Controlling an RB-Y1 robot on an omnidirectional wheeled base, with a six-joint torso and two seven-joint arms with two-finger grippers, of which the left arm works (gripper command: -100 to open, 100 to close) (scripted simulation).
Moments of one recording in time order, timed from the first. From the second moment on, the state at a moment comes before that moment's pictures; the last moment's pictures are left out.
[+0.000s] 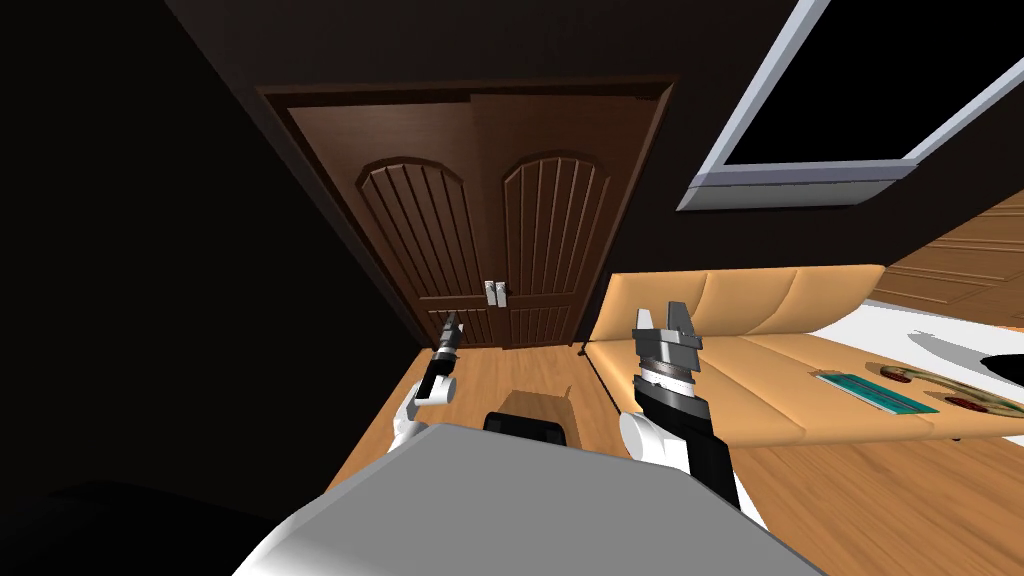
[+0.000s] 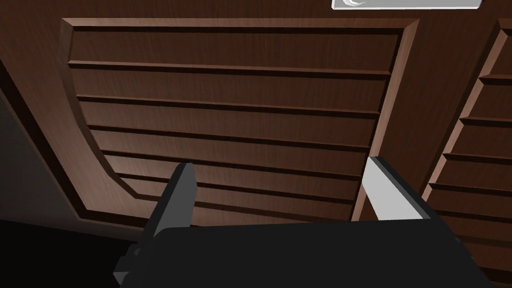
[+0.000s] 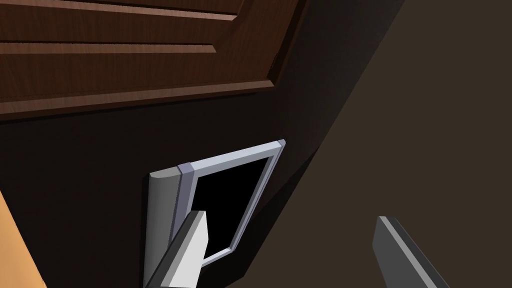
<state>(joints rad) 0.25 0.13 0.11 -1.65 0.11 -0.35 0.06</state>
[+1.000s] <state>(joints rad) 0.15 0.16 0.14 -1.44 0.11 -0.32 0.07</state>
